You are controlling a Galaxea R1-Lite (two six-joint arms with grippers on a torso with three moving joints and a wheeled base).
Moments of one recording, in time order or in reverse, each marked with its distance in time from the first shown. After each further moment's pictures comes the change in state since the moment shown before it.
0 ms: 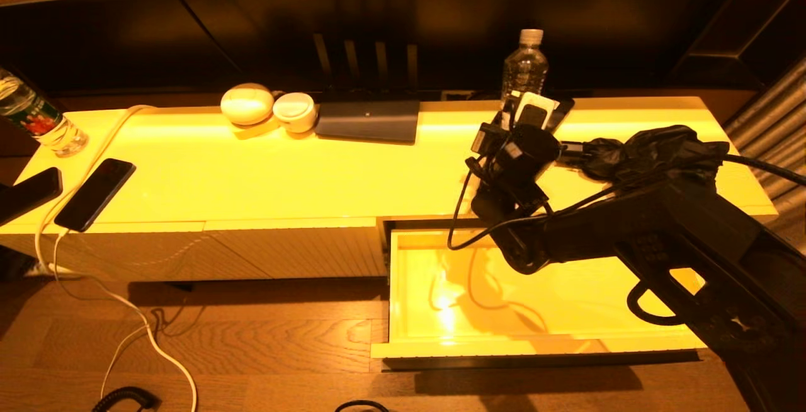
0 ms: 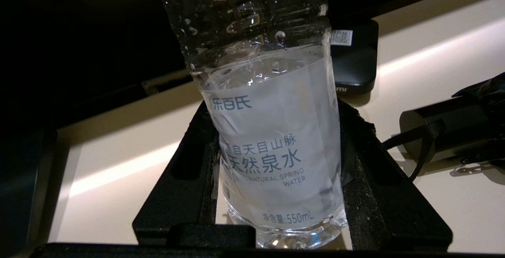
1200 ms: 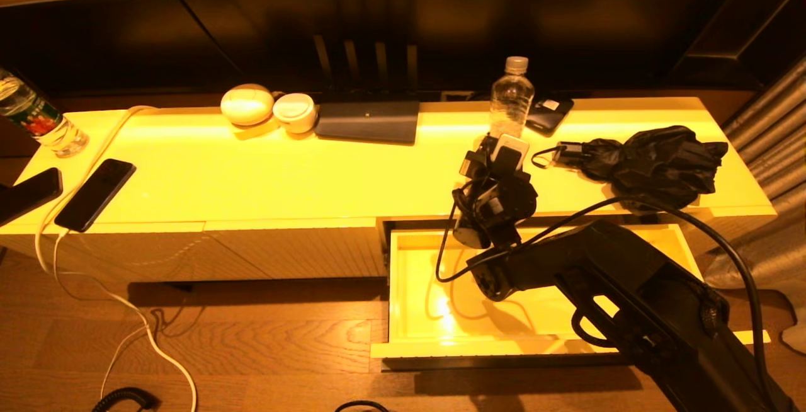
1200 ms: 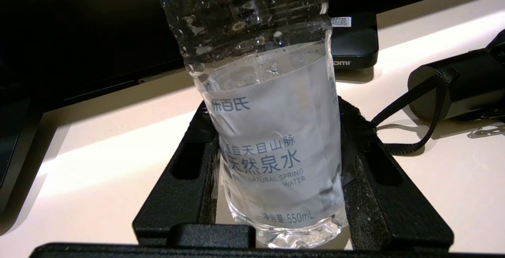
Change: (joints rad) left arm 0.000 0.000 0.000 0.000 -0.001 0.000; right arm 0.018 0.237 -0.137 -0.276 0.000 -0.177
